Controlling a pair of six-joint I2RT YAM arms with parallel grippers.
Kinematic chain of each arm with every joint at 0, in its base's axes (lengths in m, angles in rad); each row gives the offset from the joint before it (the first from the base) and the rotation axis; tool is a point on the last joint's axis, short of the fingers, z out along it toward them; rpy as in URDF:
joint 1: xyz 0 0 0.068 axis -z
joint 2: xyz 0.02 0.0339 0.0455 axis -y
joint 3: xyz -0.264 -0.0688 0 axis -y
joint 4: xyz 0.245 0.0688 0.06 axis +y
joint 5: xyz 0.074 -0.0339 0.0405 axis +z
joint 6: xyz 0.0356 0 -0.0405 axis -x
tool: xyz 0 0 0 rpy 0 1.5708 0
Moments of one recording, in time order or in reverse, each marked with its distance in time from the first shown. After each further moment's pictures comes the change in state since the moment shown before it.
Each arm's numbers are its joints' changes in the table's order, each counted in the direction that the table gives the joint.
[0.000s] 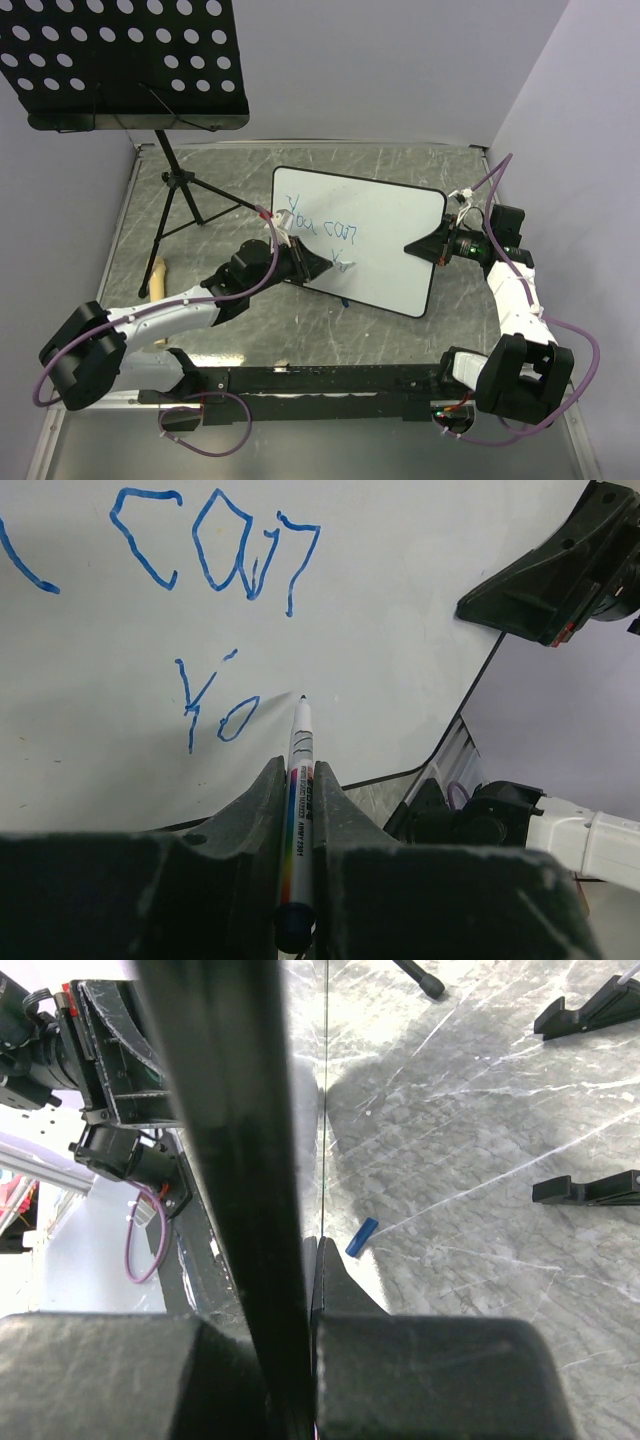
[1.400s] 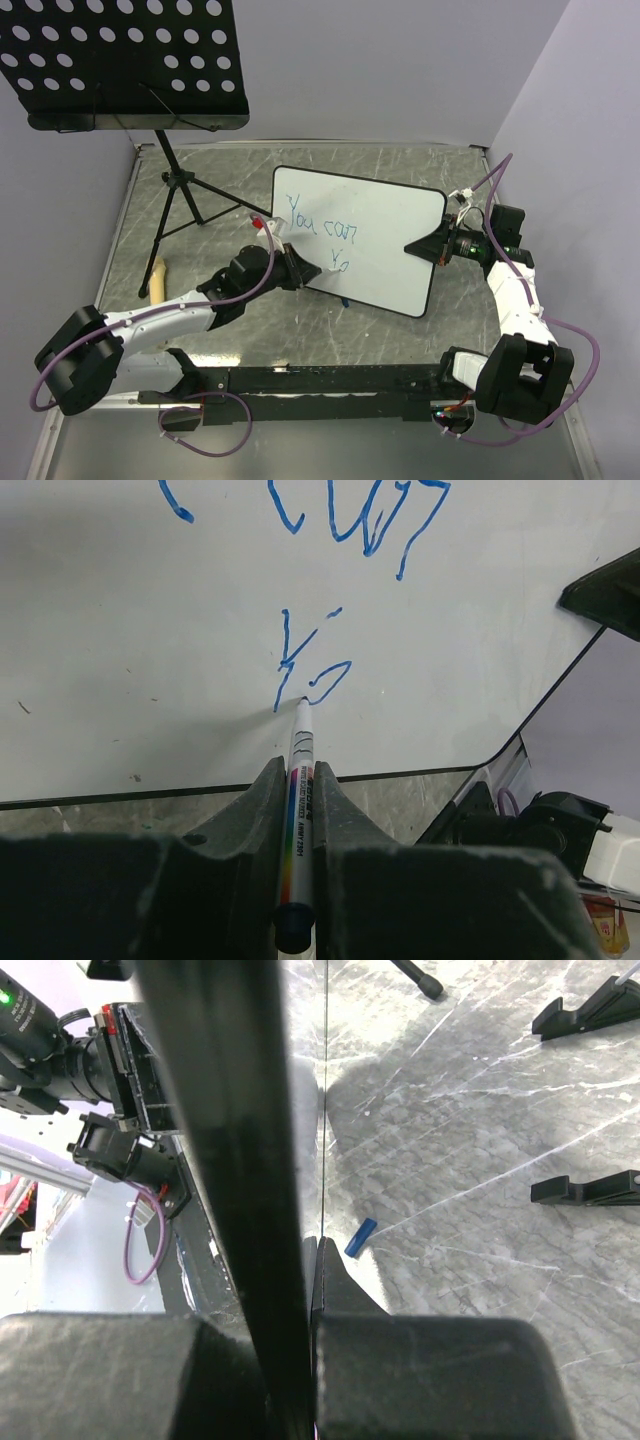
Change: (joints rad) left arm -0.013 0.030 -0.056 0.085 0.082 0.001; right arm 0.000 0.000 0.000 -0.001 -0.002 0.000
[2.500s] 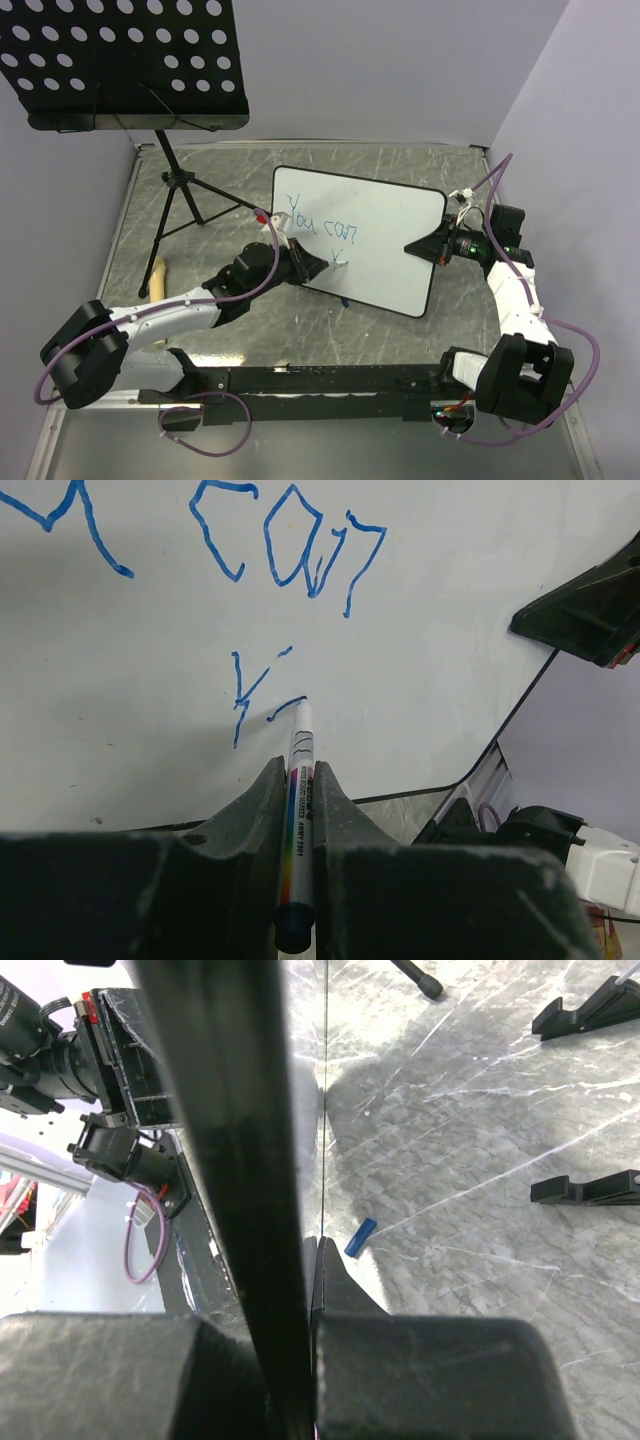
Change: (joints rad) left arm 0.024 -0.037 0.040 -0.061 0.022 -0.002; right arm 0.000 0.000 0.000 0.000 0.000 0.000
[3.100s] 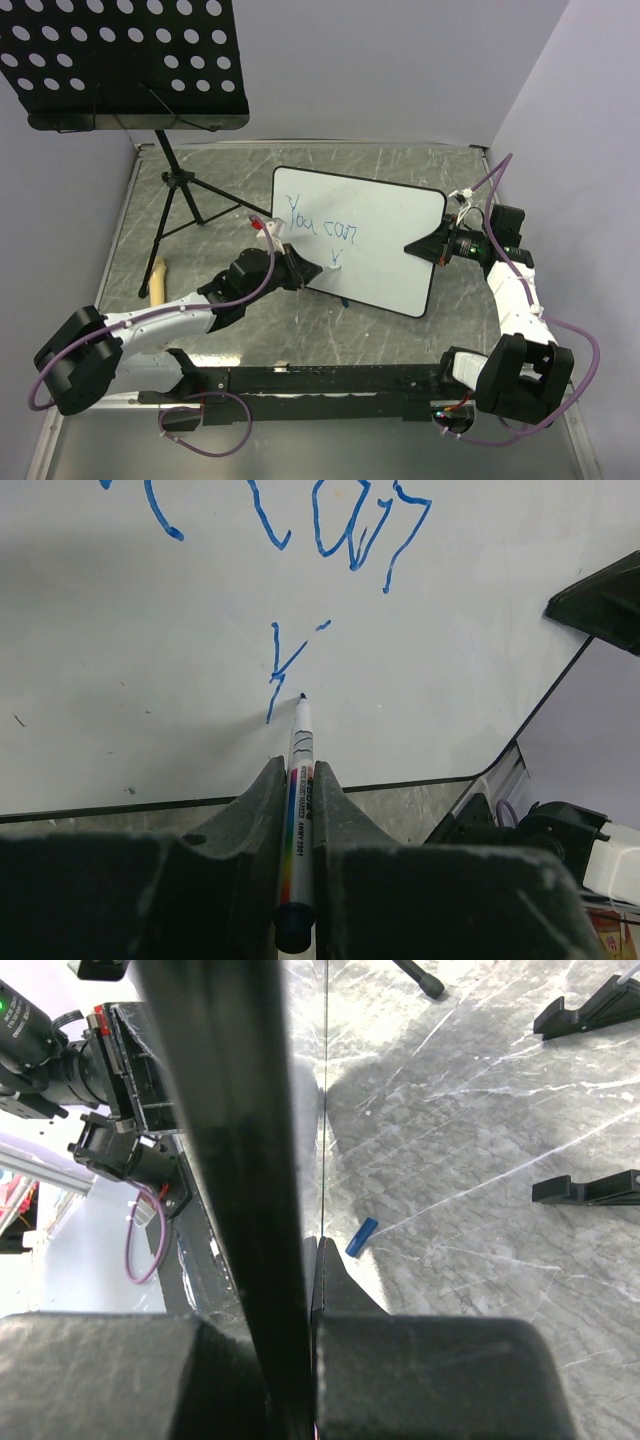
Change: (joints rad) left arm 0.003 0.044 -0.052 0.021 0.024 0.000; right arm 0.000 0.000 0.000 0.000 0.002 -0.001
